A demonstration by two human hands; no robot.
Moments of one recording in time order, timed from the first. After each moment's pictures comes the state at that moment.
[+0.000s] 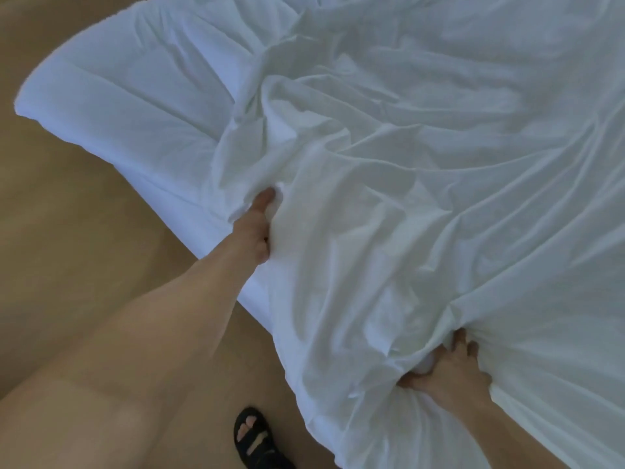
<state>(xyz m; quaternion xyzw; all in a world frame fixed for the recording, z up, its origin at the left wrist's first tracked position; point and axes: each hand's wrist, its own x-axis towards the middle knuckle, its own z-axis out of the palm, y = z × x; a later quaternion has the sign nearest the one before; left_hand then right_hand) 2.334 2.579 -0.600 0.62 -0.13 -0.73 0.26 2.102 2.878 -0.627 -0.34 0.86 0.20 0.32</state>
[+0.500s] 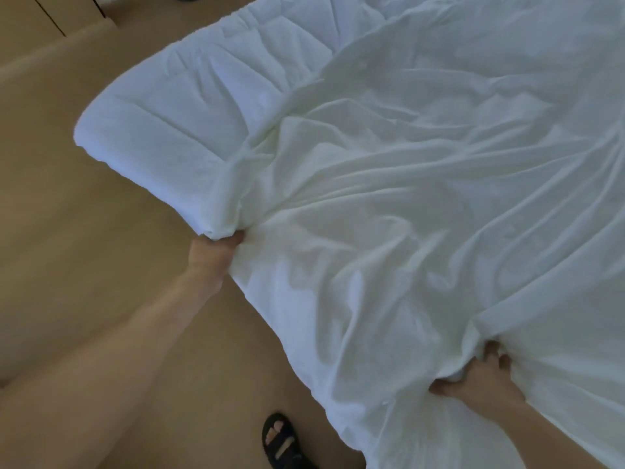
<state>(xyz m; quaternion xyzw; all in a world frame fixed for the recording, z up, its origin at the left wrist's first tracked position) 2.434 2.590 -0.558 0.72 -0.34 -0.52 0.32 2.076 2.880 -0.634 -0.31 0.85 0.22 0.37</state>
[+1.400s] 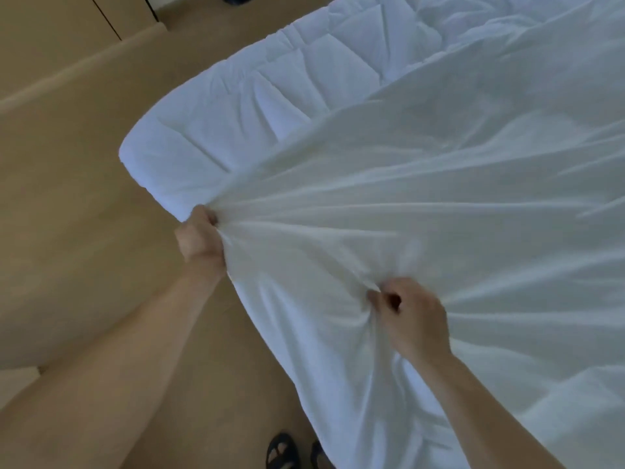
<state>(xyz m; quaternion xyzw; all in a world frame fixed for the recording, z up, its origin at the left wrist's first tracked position) 2.455 2.477 -0.532 0.78 -0.28 -0.39 0.40 2.185 2.641 -0.538 -0.53 0.80 -0.17 0.22</state>
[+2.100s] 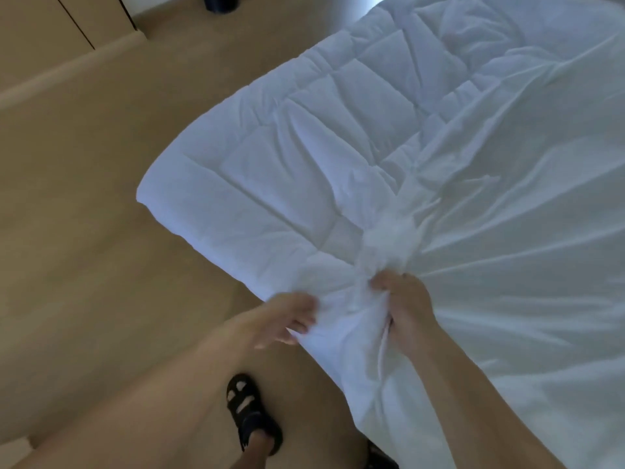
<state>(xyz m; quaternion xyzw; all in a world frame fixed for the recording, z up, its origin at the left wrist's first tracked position) 2.526 2.426 -0.586 0.53 -0.36 -0.77 -0.07 2.336 2.491 -0.516 -0.09 0.73 -0.44 0.51</state>
